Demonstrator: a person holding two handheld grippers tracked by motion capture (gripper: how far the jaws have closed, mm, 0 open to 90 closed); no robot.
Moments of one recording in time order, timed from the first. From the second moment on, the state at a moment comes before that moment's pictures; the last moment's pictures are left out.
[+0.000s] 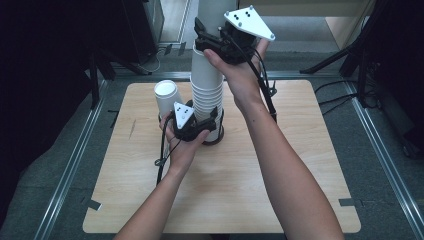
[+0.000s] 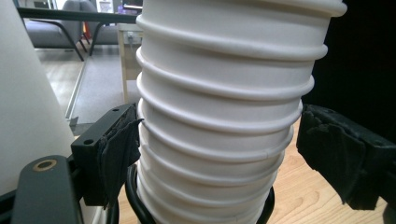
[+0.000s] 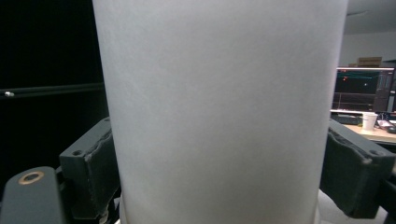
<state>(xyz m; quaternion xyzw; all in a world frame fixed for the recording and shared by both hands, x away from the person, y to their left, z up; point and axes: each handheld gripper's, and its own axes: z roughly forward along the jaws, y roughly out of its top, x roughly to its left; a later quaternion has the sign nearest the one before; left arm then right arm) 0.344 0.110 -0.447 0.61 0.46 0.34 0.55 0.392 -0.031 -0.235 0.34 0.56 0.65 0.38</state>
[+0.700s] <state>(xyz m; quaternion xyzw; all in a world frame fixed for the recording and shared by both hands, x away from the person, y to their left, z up) 0.320 0.124 -0.451 0.62 0.45 0.33 0.55 0.382 -0.079 -0.246 0.38 0.55 0.64 0.39</state>
